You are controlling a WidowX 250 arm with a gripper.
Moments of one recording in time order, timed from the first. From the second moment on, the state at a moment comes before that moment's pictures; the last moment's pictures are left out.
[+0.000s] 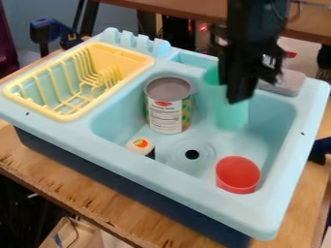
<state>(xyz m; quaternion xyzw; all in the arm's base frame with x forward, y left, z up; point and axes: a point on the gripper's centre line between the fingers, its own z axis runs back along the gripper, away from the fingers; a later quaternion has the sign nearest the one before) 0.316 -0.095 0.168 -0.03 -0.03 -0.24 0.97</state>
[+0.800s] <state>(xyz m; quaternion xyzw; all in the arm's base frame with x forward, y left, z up) 0.341 -0.126 0.125 -0.03 -0.02 -0.25 0.97</state>
